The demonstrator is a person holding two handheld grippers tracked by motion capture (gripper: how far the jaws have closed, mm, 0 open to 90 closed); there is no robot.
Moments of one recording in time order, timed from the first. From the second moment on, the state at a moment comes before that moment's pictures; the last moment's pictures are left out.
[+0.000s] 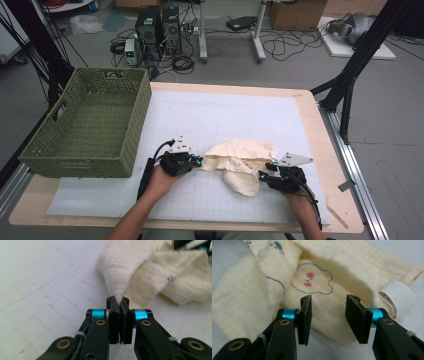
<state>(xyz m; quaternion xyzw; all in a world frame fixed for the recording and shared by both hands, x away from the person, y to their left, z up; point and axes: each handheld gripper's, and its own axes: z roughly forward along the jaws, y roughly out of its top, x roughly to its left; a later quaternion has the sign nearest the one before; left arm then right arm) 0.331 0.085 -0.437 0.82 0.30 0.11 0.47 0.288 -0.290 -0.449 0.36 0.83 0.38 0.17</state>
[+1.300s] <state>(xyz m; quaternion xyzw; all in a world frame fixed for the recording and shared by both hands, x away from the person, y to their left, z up) 0.364 0.122 -0.423 0.78 0.37 0.16 0.48 0.252 -0.277 -0.402 0.23 0.84 0.47 0.13</state>
